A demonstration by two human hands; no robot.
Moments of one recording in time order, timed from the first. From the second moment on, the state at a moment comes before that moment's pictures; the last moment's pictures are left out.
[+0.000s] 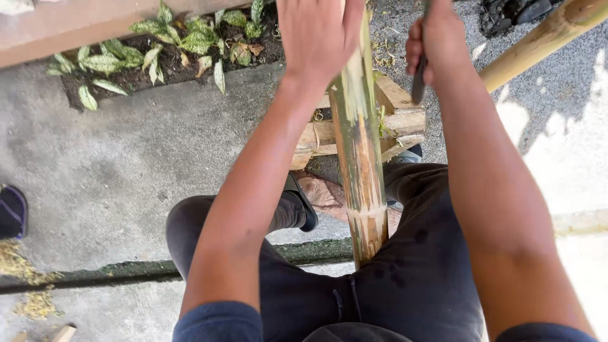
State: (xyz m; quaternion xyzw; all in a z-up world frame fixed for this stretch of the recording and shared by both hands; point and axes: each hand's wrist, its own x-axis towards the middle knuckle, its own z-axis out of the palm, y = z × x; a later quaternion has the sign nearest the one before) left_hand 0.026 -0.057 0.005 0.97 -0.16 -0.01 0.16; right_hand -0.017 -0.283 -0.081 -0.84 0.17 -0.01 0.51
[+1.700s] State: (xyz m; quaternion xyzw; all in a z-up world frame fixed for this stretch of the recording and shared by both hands) left_hand -0.114 -0.088 -0.016 0.99 -0.07 -0.04 -0.07; right_hand -0.119 -0.273 -0.101 -0.94 -0.11 -0.08 0.32
